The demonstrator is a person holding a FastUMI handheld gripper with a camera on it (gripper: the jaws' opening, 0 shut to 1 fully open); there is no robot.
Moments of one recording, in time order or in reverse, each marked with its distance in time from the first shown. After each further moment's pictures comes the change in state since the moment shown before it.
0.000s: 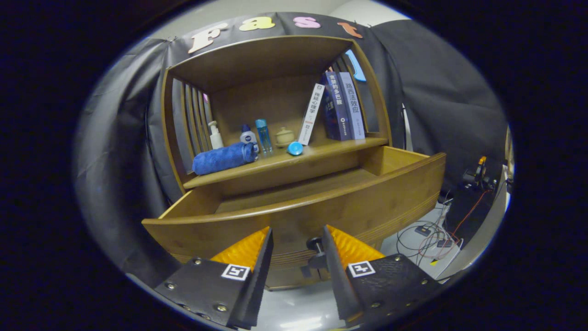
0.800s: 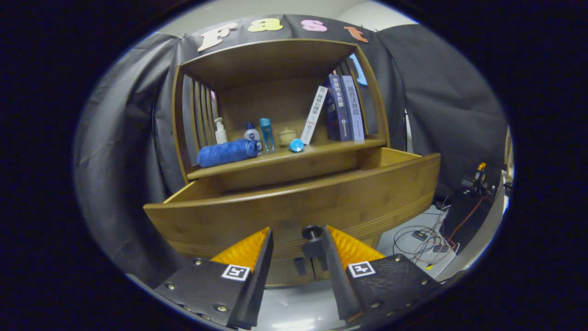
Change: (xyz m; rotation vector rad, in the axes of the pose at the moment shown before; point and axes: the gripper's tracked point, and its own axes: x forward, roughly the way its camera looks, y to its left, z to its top) arm -0.020 -0.008 -0.020 -0.070 0.005 0.001
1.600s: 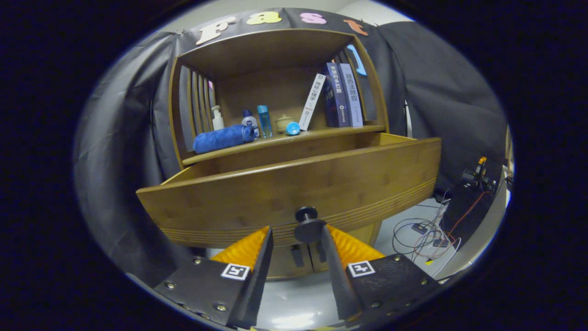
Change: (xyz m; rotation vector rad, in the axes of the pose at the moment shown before) arm 0.005 -0.011 -0.015 0.033 0.024 -0.010
